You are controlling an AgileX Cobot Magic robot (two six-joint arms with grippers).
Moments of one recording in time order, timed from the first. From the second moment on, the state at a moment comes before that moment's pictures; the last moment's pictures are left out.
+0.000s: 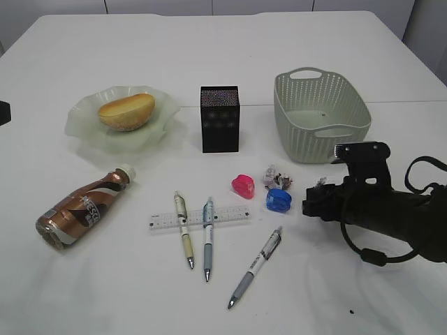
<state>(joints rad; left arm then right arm) -0.15 1.17 -0.64 0.18 0.04 -0.29 0.17 2.08 -0.72 -0.21 -0.66 0.23</state>
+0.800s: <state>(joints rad) -0.15 1.17 -0.64 0.18 0.04 -0.29 0.17 2.08 -0.72 -0.18 -0.66 0.23</state>
